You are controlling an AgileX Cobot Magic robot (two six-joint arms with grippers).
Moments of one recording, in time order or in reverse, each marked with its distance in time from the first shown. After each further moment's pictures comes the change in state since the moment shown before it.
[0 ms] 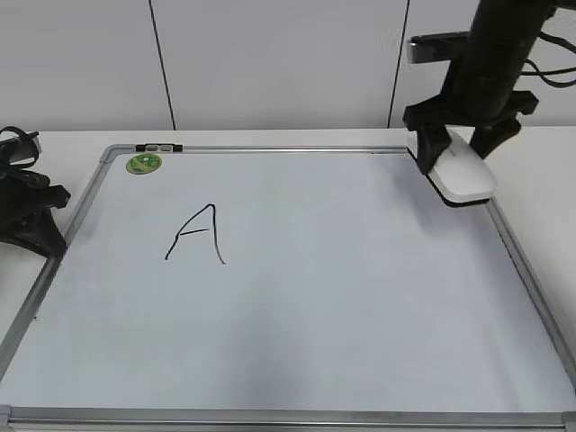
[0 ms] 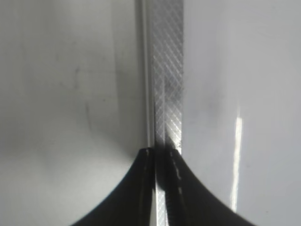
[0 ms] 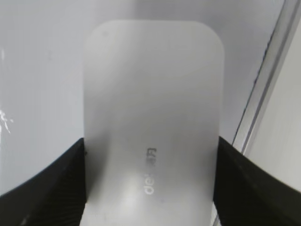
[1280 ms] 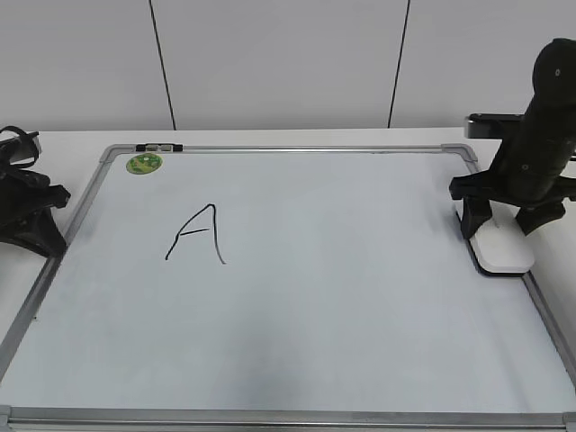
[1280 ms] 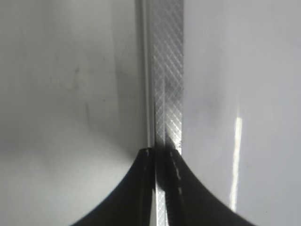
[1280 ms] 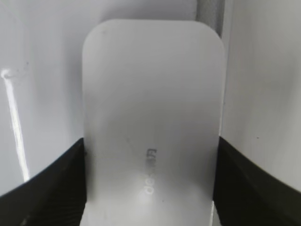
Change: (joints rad) left arm 0.000 0.000 0.000 -0.002 0.000 0.000; right arm -0.132 -0.031 0.394 0.025 -0.334 0.071
